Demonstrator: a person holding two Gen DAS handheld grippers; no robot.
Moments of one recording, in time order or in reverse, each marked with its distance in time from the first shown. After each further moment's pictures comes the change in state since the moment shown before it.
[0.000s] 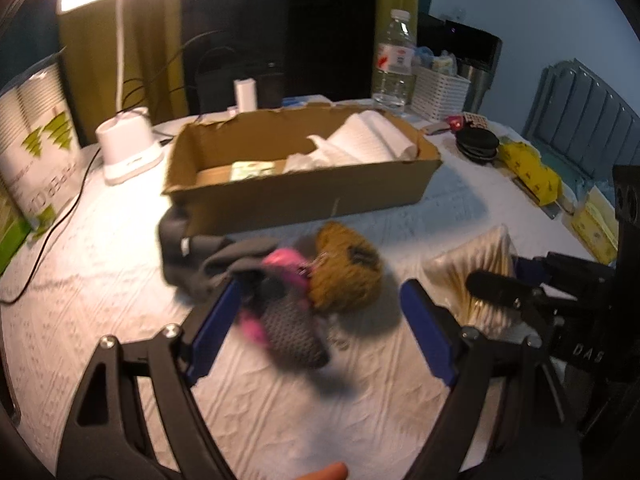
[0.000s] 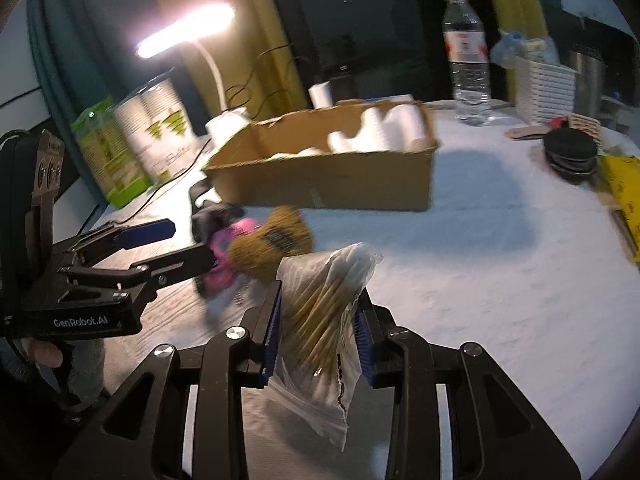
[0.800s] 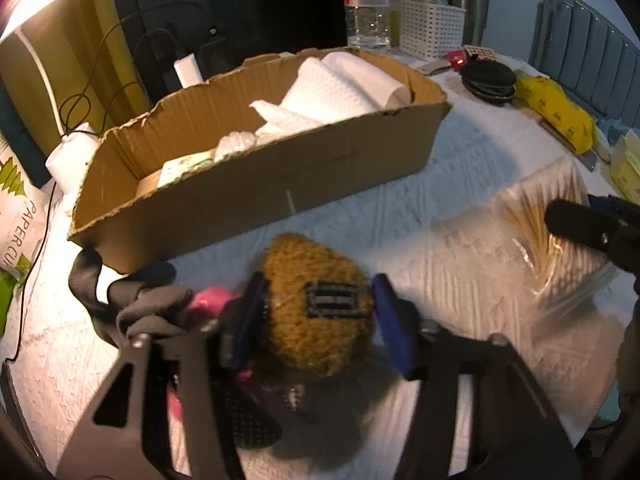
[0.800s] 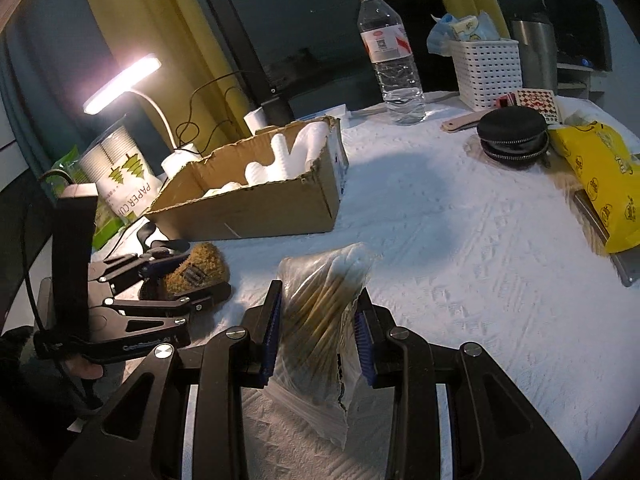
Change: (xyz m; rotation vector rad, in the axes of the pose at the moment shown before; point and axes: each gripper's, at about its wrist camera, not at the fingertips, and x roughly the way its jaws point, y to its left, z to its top) left arm 0.083 -0.039 0.018 0.148 0.141 0.071; right arm -0.009 -0.069 0.006 0.117 -0.035 -0.019
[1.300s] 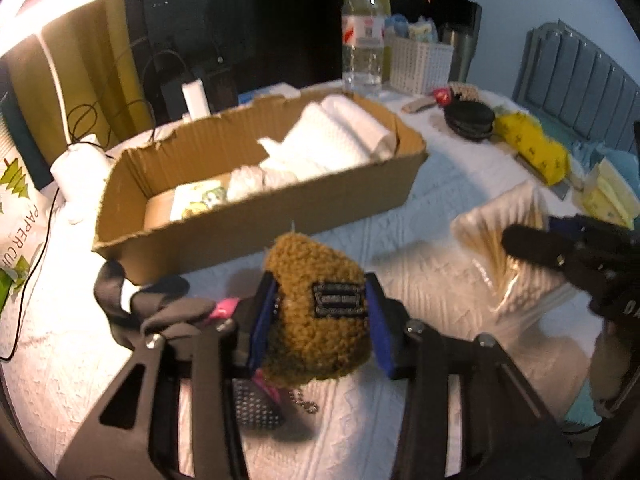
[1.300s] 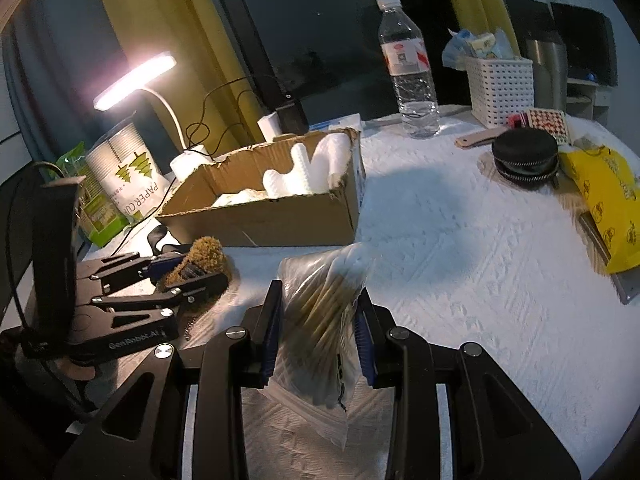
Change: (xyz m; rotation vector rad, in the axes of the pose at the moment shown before) left arm -0.041 0.015 0.002 -0.041 -0.096 -0.083; right arm -0.005 0.028 0.011 -0.053 -0.016 -0.007
